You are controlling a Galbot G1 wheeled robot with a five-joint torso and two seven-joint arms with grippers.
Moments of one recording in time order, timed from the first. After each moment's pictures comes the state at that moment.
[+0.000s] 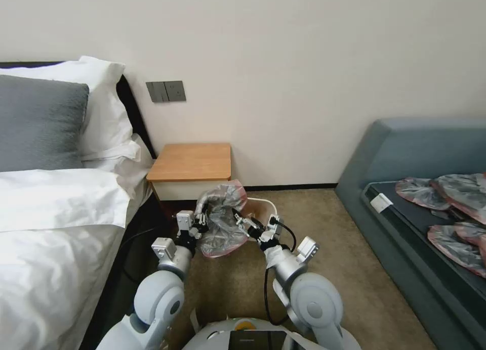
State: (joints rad) left arm 1.48 -1.17 -0.31 -2.35 -0.50 0.29 -0.32; right arm -1.46 1.46 0.15 2.39 0.89 -0.46 0.34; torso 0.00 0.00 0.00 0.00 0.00
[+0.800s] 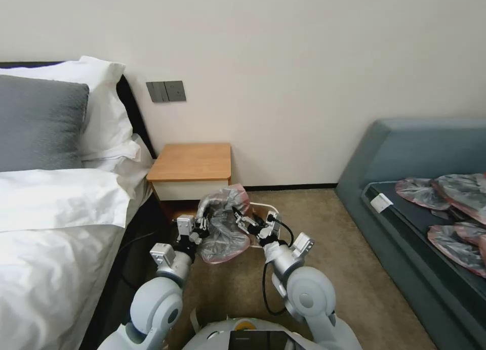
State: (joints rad) left arm 1.53 -1.17 -0.32 -2.38 -0.50 0.29 -0.29; right arm -1.41 1.44 0.16 2.33 0.80 -0.46 0.27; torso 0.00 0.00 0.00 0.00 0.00
